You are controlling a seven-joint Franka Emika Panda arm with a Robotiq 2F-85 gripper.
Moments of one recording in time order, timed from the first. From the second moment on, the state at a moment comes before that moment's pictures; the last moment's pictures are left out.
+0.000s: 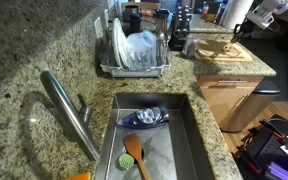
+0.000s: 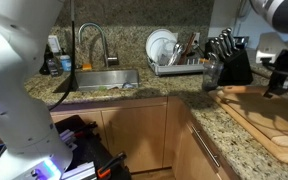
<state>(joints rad) -0.55 0.68 -0.21 -1.35 0.56 2.07 0.37</state>
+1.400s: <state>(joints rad) -0.51 0.81 -0.23 -1.01 0.40 1.65 0.66</state>
